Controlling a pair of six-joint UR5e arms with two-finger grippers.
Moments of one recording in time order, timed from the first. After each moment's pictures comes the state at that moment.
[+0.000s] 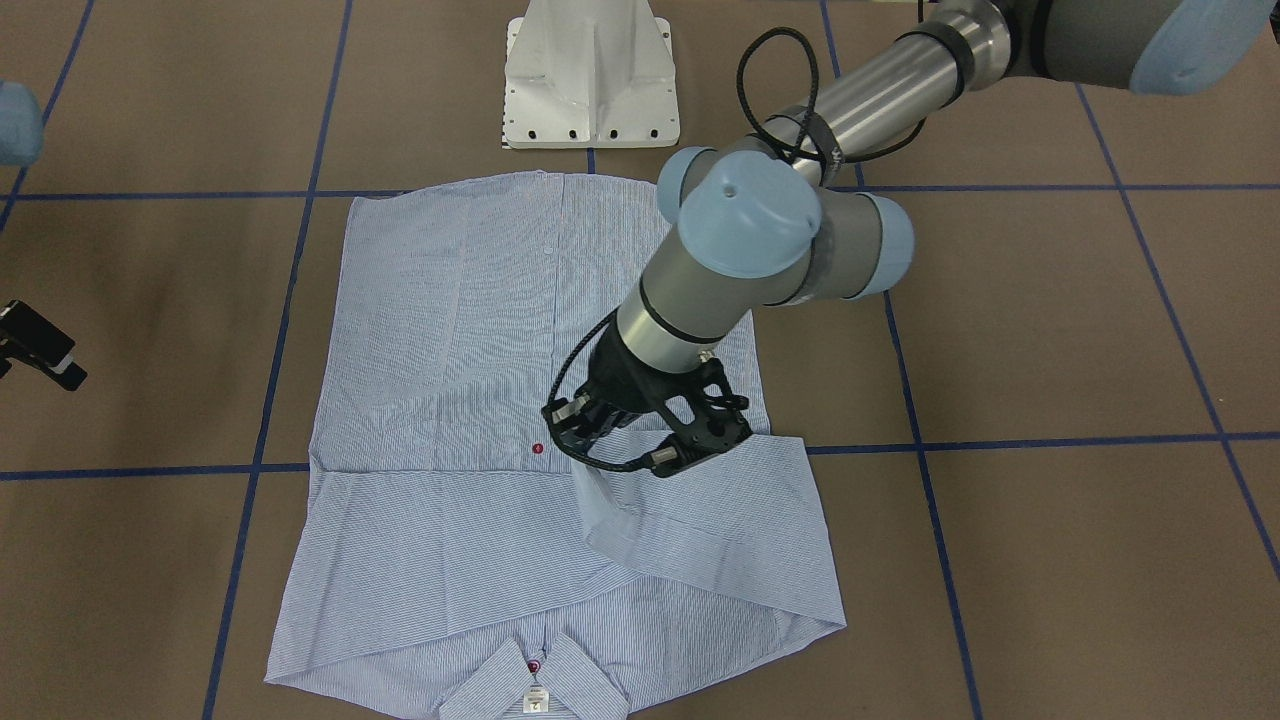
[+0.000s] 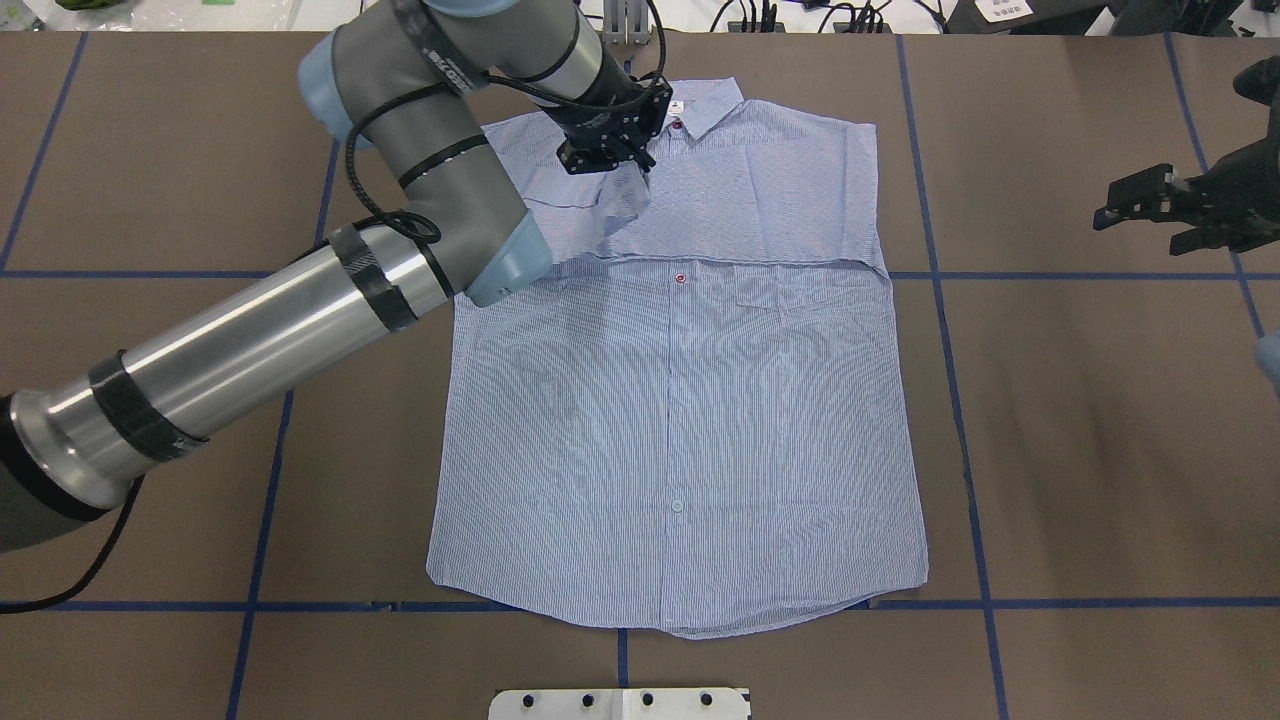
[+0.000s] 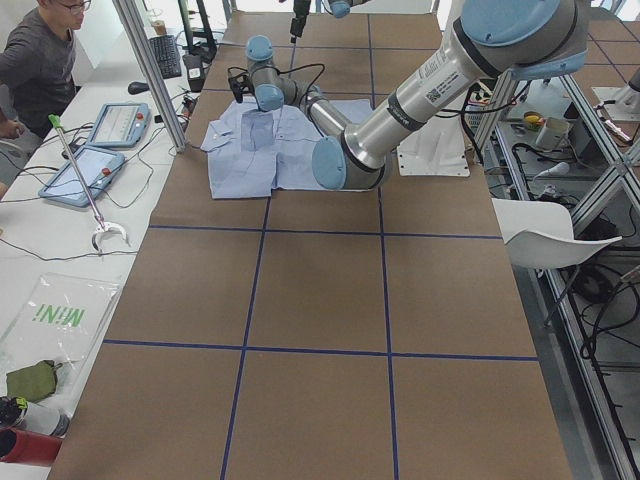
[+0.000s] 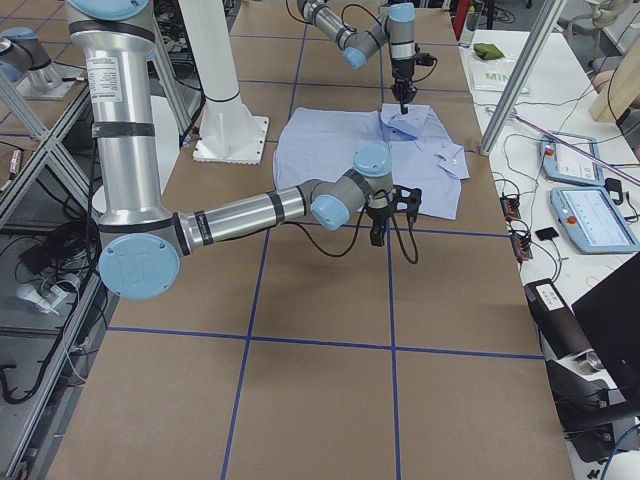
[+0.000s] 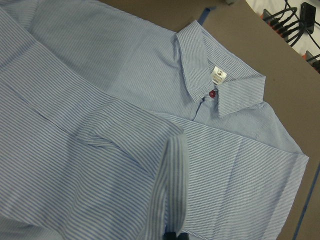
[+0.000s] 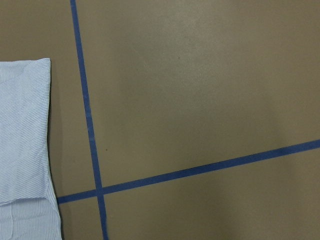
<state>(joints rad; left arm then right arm) -0.76 -2.63 -1.13 -2.11 -2.09 -1.74 1.16 -1.51 1.76 -1.11 2.22 1.01</state>
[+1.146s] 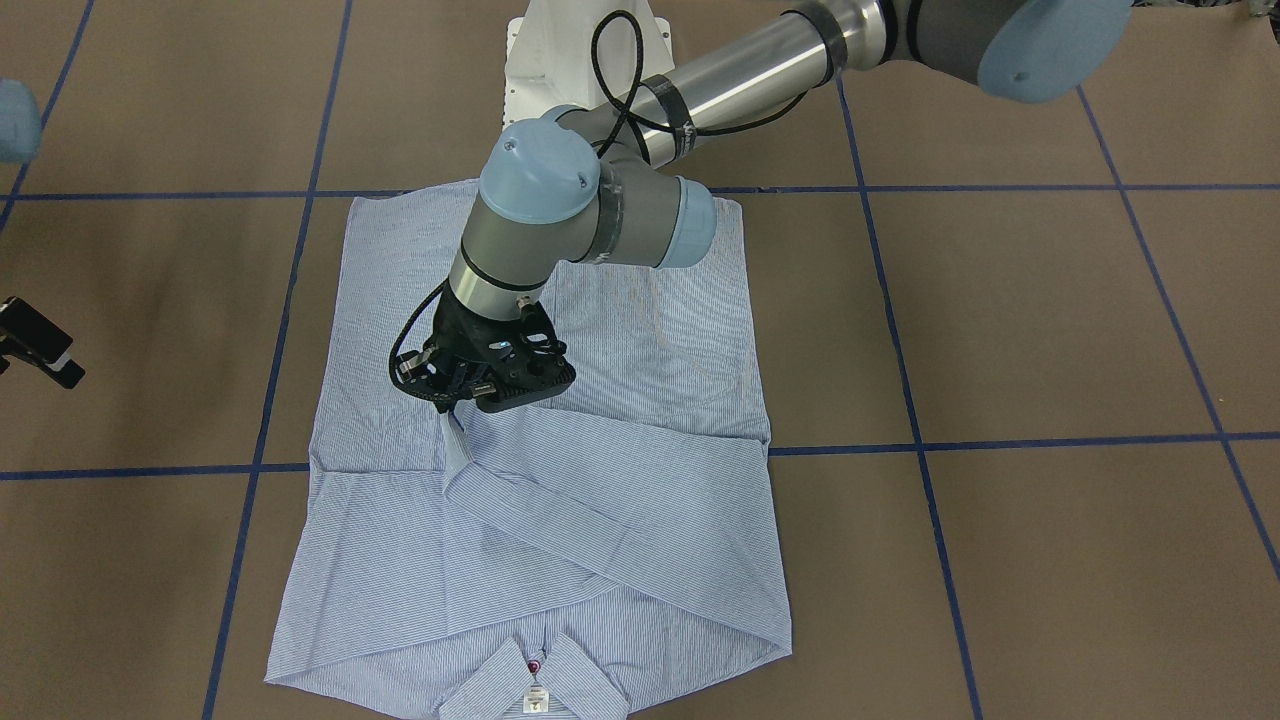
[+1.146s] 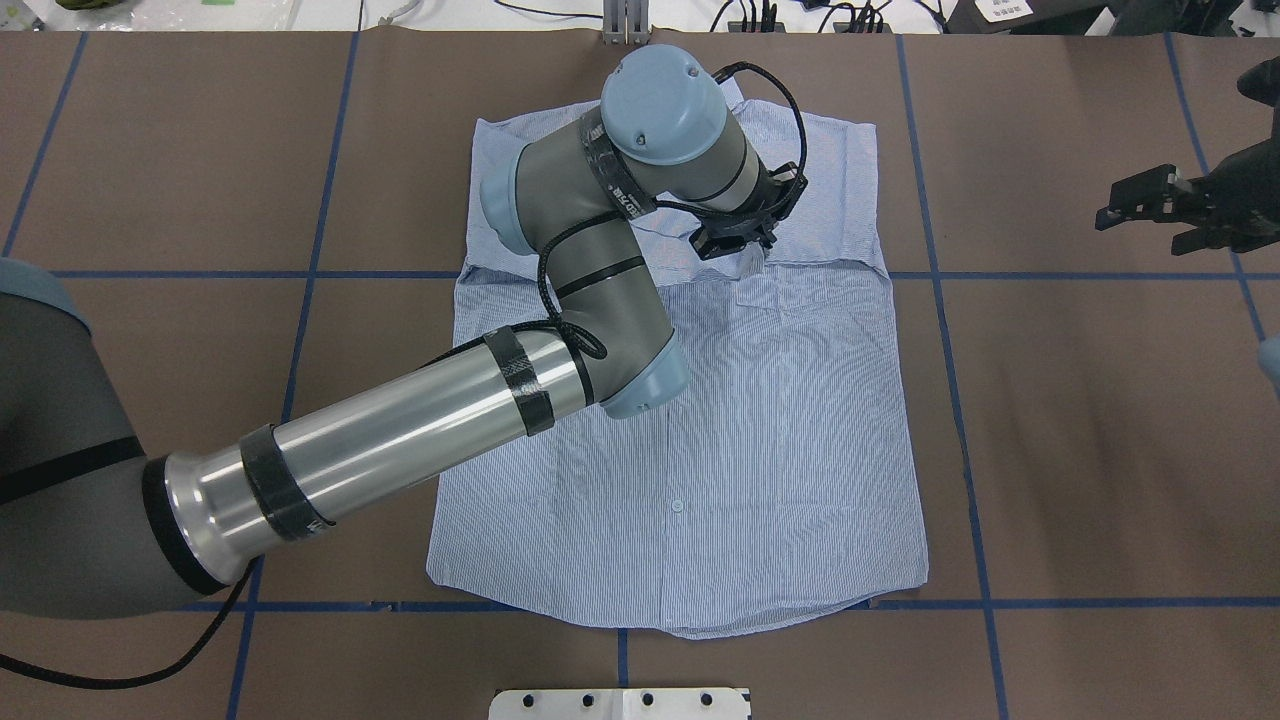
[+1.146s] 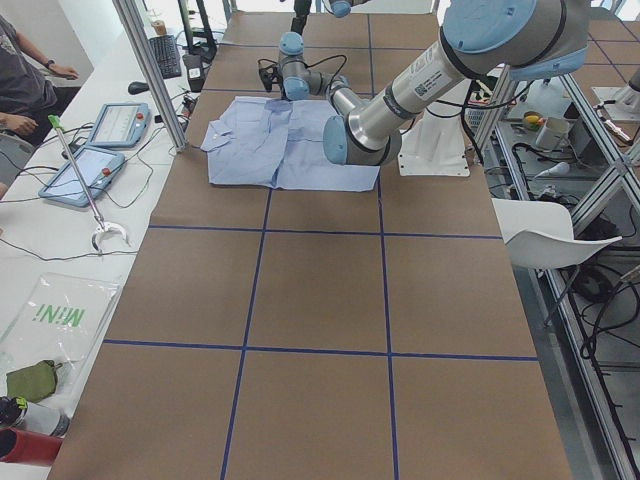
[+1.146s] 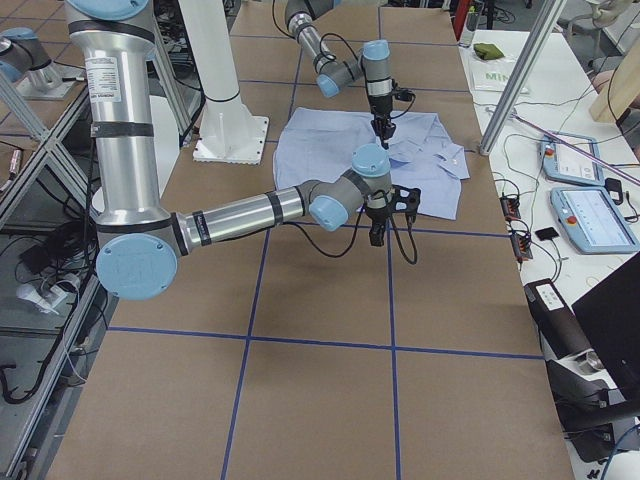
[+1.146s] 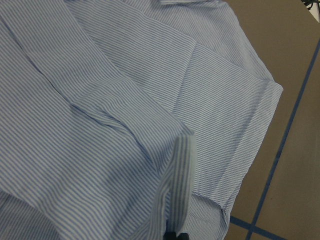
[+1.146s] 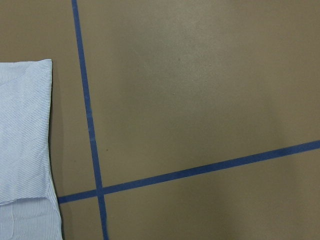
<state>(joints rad) -0.59 -2.75 -0.98 -2.20 -1.90 -1.80 1.16 -1.51 1.77 -1.10 2.22 1.01</state>
